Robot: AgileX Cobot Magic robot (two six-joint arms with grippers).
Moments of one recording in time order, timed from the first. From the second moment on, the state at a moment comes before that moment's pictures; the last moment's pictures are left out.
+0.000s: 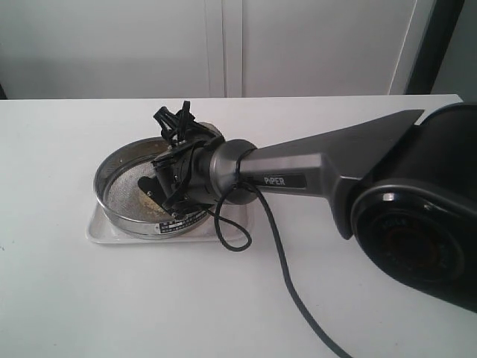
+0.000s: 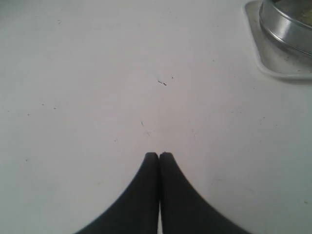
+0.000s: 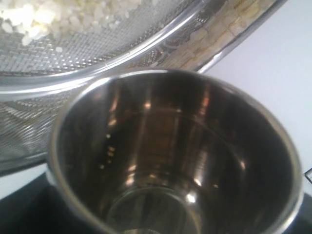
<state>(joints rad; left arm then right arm) 0.13 0.00 0.02 -0.10 0.52 0.16 0.86 2.27 -1.62 -1.50 0.72 -0.40</state>
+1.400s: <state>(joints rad) 0.13 0.00 0.02 -0.10 0.52 0.16 0.86 2.24 -1.62 -1.63 0.65 -0.54</state>
